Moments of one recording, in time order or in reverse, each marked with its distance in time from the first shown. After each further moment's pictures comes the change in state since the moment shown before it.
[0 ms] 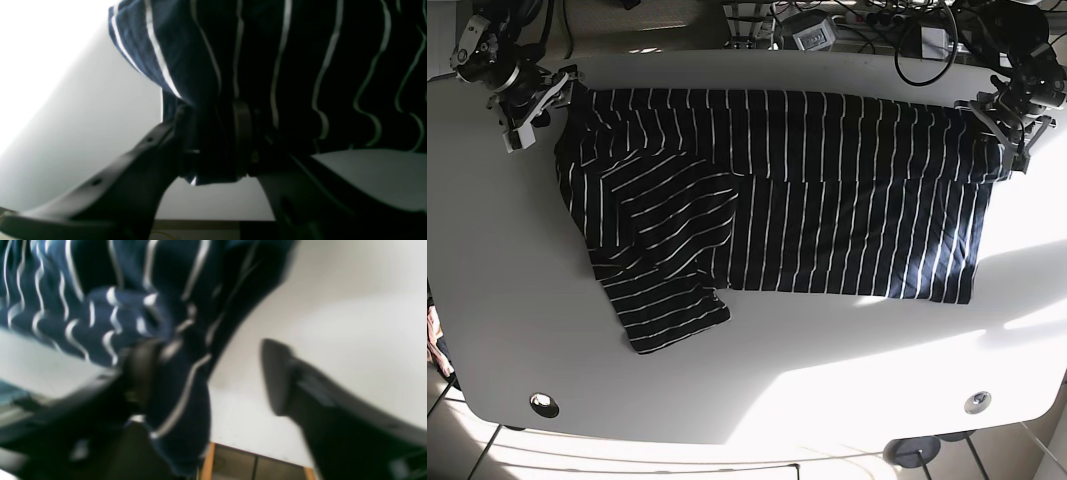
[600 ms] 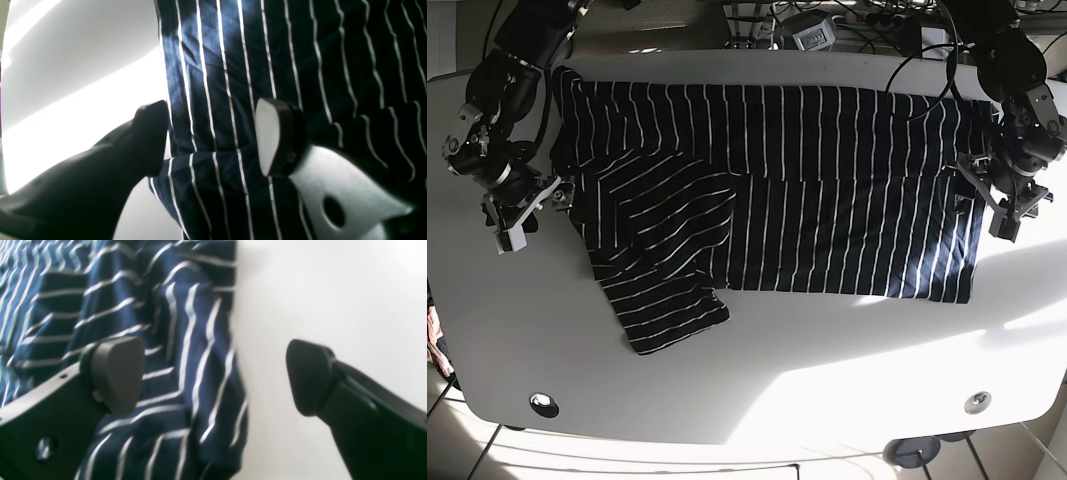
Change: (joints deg) left arm -11.4 -0.4 8.3 8.5 0.2 0.4 0.4; right arm 27.7 1.1 -4.5 -14.6 -7.2 -0.1 0.2
